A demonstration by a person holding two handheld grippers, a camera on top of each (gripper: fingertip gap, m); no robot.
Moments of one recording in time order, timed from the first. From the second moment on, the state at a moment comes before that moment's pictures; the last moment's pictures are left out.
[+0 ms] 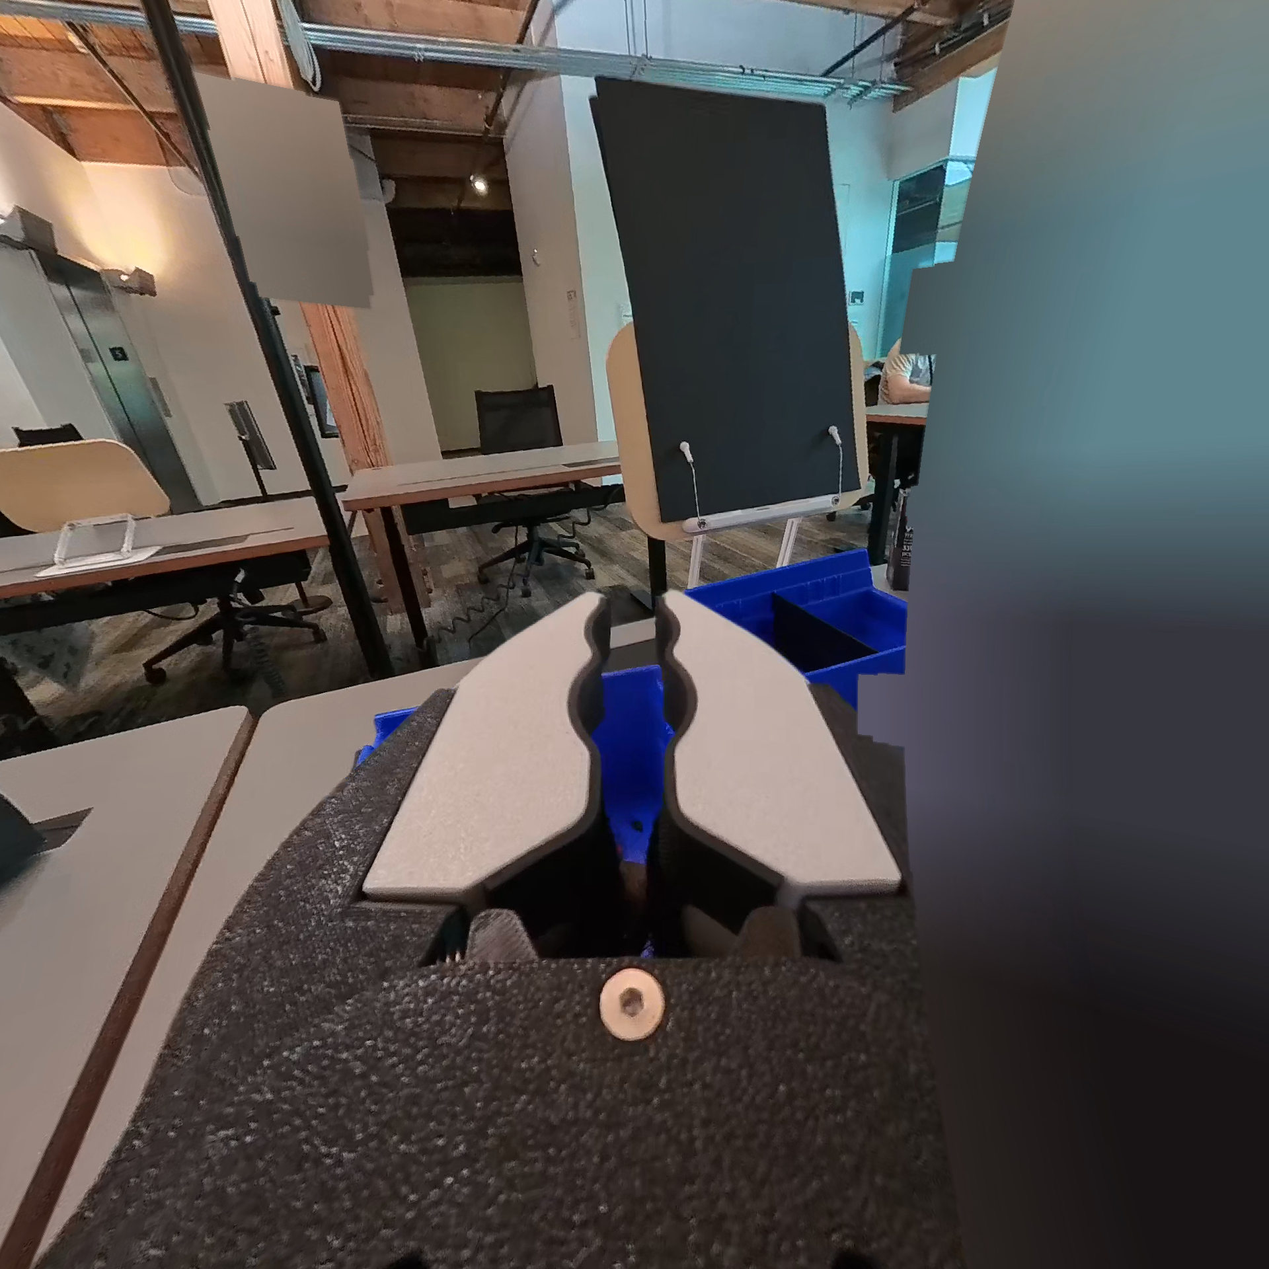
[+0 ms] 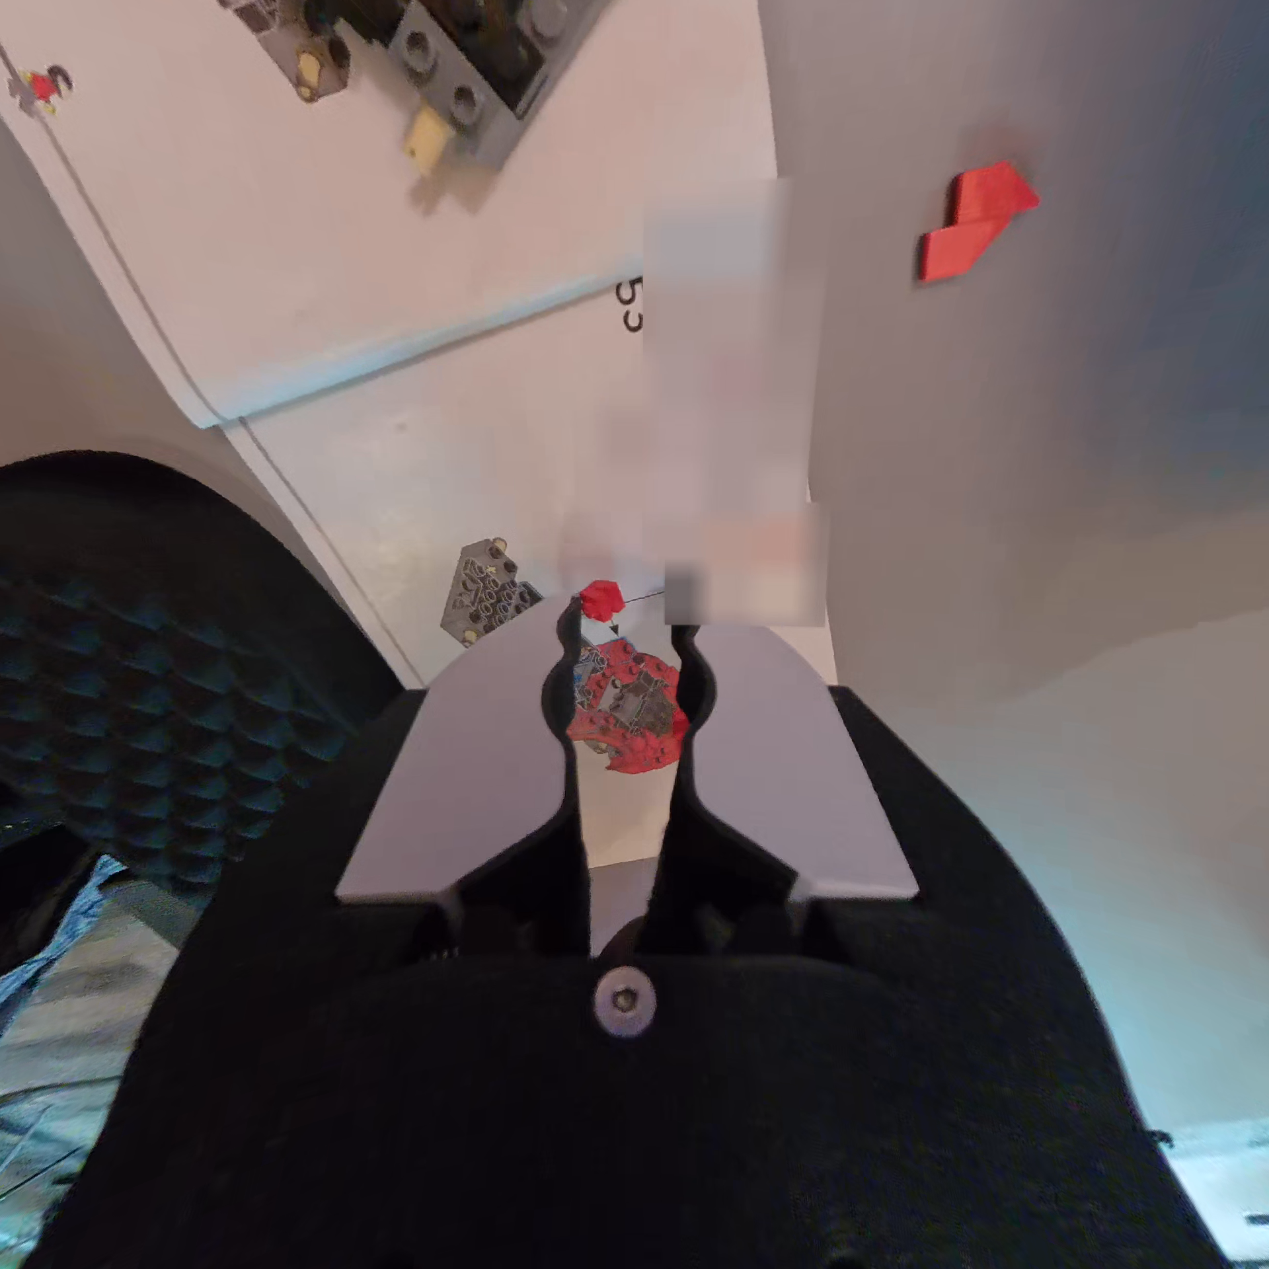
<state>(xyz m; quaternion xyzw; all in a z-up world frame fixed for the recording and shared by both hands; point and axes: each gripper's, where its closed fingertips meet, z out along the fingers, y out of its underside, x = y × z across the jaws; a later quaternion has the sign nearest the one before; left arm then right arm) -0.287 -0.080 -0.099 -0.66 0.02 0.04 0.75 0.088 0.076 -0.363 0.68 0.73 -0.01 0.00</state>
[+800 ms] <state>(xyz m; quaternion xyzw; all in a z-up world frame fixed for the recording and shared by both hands) -0.283 -0.073 -0.103 -0.67 0.03 0.05 0.74 0.083 0.072 -0.356 0.68 0.72 -0.10 -0.02</state>
